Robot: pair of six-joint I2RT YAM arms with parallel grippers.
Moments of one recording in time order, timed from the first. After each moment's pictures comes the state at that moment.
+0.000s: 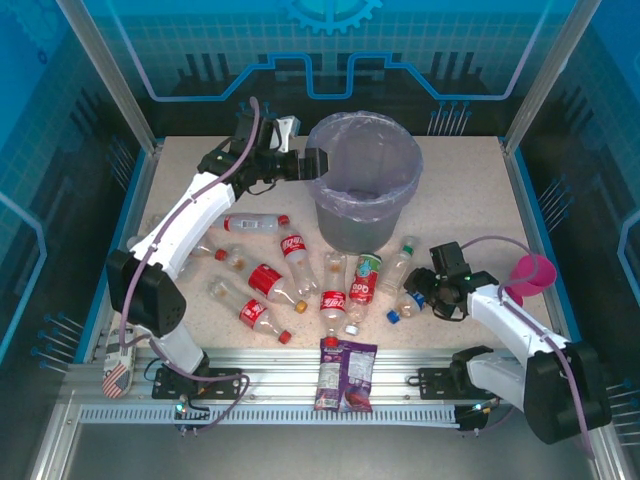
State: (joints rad) left arm -0.37 1.70 1.68 -0.63 0.32 -0.43; right arm 0.24 1.07 0.49 -0.58 -0.04 0.86
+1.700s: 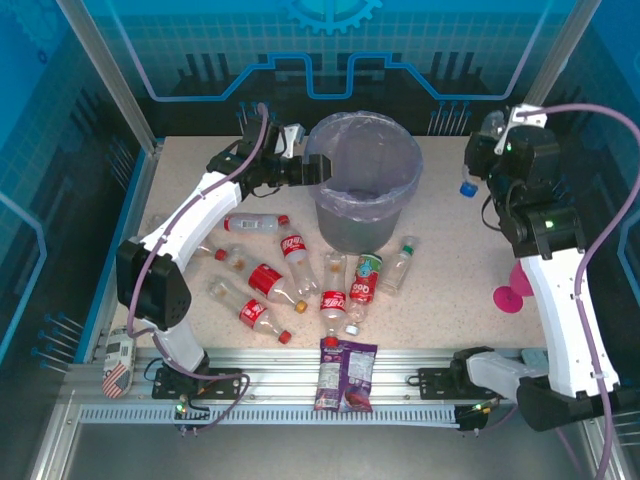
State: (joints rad) left arm -0.37 1.75 1.65 -0.60 0.36 -0.43; right arm 0.19 1.16 1.60 -0.73 0.35 0.21
